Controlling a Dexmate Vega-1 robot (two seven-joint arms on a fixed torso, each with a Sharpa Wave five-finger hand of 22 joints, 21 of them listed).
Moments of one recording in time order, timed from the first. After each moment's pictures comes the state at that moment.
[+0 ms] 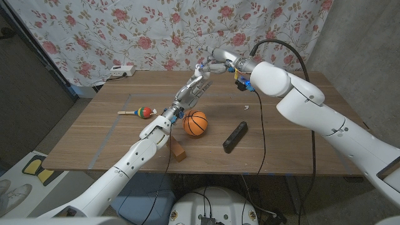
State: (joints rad) left arm 0.97 0.48 0.43 -1.70 -1.22 -0.13 -0.25; left_hand 1.36 0.10 0.12 -0.16 0.34 0.74 -0.17 0.82 0.34 0.96 -0.19 0.42 0.33 1.01 -0.23 0.28 0.27 0.38 0.02 0.36 0.20; right arm -0.61 -0.73 -0.65 -2.33 -0.25 -0.58 0.25; right_hand 0.97 0.18 0.25 -0.12 0.31 -0.13 -0.04 0.20 0.19 0.59 -0.14 0.30 0.39 0.16 -0.04 0.30 0.27 0.22 0.14 0.20 0.17
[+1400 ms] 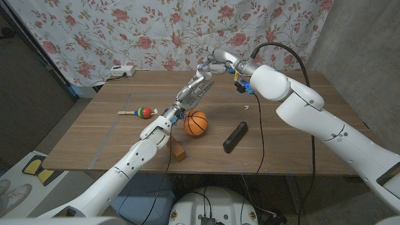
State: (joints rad) left arm 0.98 0.49 0.44 -1.71 -1.22 -0.13 -0.27; left_hand 1.37 0.10 0.12 -0.16 0.34 0.74 -0.17 0.82 0.33 0.96 -0.19 0.41 0.36 1.00 -0.24 0.28 0.28 0.38 0.02 0.36 0.20; right arm -0.65 -0.72 -0.63 -2.33 -0.25 -0.56 0.21; right_hand 0.98 0.17 0.25 -0.13 0.26 -0.08 -0.05 0.20 0.19 0.54 -0.18 0.59 0.67 0.23 -0.04 0.40 0.42 0.25 0.13 0.20 0.17
